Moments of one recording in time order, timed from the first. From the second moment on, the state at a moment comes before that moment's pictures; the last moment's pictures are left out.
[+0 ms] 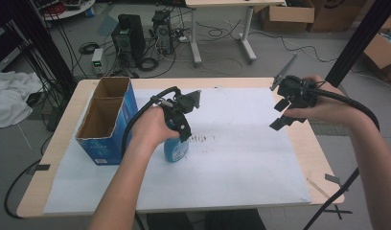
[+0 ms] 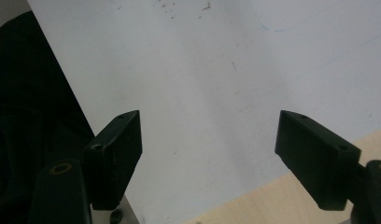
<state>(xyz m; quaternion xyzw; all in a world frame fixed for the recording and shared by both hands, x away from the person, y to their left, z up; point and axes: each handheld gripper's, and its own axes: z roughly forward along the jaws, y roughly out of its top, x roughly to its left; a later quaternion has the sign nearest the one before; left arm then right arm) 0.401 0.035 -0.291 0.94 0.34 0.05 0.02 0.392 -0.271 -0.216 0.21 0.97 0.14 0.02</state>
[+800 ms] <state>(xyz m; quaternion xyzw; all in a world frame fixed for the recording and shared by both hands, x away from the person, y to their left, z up) 0.400 0.043 -0.301 0.93 0.36 0.04 0.03 0.391 -0.269 -0.212 0.21 0.97 0.14 0.02</state>
